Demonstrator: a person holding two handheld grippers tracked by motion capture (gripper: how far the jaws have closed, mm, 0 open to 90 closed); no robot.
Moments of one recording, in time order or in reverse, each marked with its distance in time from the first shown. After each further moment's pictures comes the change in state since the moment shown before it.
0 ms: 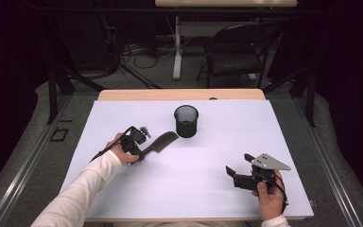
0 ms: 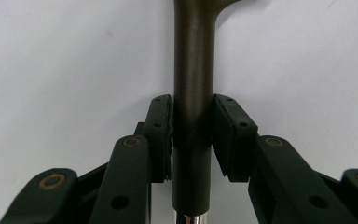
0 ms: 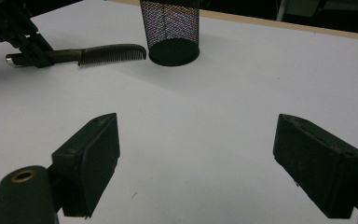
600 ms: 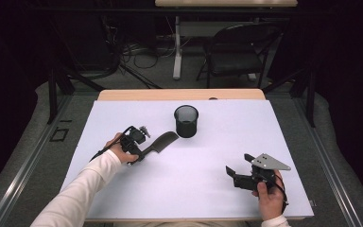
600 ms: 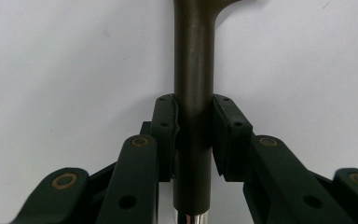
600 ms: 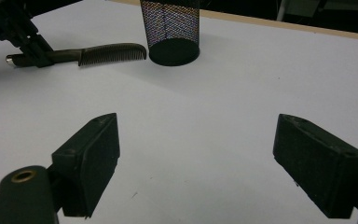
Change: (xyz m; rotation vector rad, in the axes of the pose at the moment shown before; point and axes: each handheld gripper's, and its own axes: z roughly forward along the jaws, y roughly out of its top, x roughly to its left) left arm 0.003 -0.001 0.000 -0.004 -0.019 0.003; right arm 0.000 0.000 0.000 0.001 0.001 0.001
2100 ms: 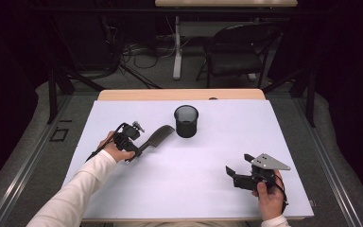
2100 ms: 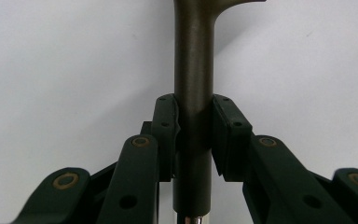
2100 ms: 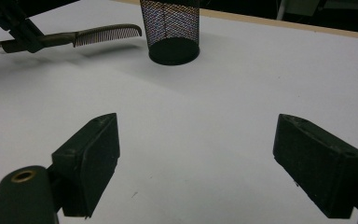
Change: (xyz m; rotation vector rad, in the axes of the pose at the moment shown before) left arm 0.008 -0.011 -0.023 -0.089 -0.008 -0.107; right arm 0.000 0.000 0.000 0.004 -0.002 -0.003
